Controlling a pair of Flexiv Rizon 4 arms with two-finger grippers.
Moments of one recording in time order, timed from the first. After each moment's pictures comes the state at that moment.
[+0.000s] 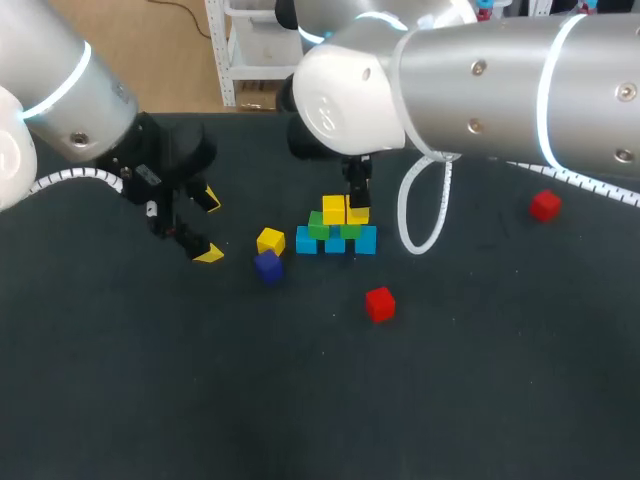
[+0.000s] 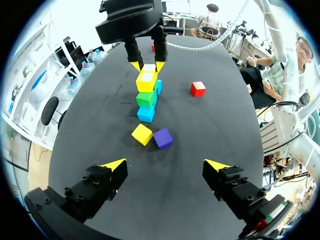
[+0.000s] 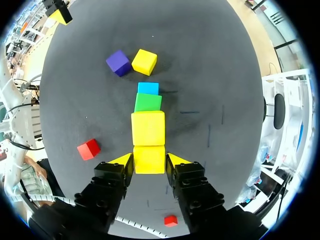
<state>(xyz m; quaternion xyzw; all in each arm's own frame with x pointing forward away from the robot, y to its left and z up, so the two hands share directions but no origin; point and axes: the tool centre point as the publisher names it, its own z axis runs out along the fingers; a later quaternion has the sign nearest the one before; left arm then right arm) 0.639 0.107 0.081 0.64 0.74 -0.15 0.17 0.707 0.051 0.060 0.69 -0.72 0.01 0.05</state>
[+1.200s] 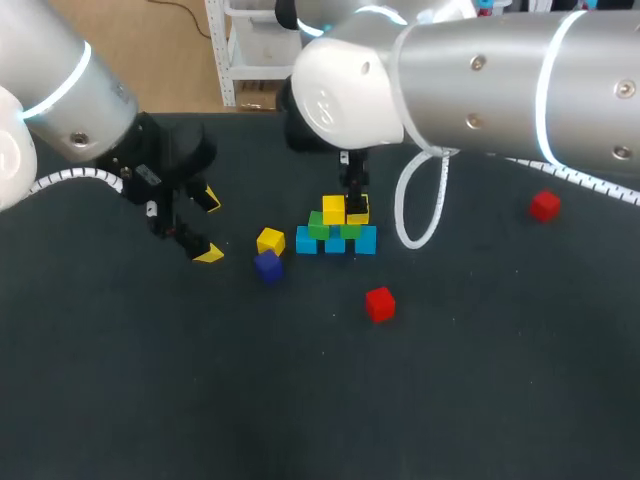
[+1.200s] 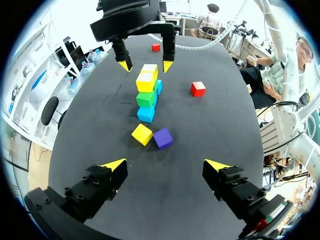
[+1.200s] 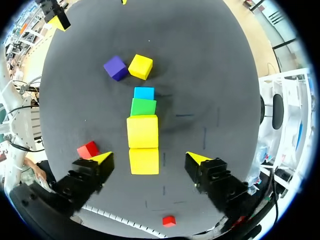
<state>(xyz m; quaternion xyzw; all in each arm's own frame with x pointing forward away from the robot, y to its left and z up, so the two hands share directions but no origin) 0.639 0.107 0.081 0.64 0.74 -0.15 0.17 0.713 0.056 0.066 0.69 -0.72 0.01 0.04</state>
